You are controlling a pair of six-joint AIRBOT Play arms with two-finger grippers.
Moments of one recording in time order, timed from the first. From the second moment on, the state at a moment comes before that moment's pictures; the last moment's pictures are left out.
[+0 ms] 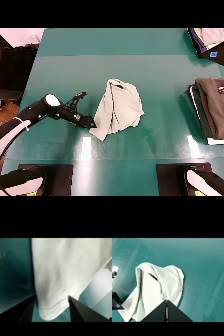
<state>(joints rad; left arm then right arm) -0.31 -1.33 0.77 0.77 -1.04 -1.17 -0.21 -1.02 1.62 -0.92 1.50 1.35</state>
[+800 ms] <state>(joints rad) -0.20 -1.24 1.19 0.94 -1.32 -1.21 -0.01 -1.12 1.06 -0.90 1.20 1.35</state>
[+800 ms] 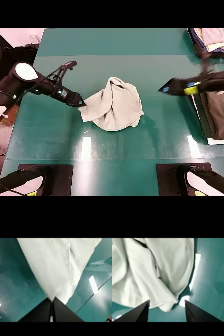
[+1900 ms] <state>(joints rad) -0.19 -1.22 1.55 1.17 -1.45 -1.26 0.00 -1.20 1.18 -1.16 1.05 1.39</state>
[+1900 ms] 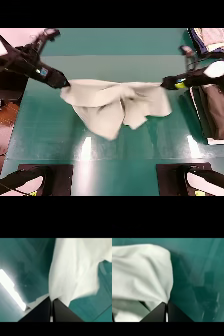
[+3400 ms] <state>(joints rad) -0.19 -1.00 1.86 1.27 -1.38 -1.39 -0.07 -1.14 1.95 -1.23 1.62 1.52</state>
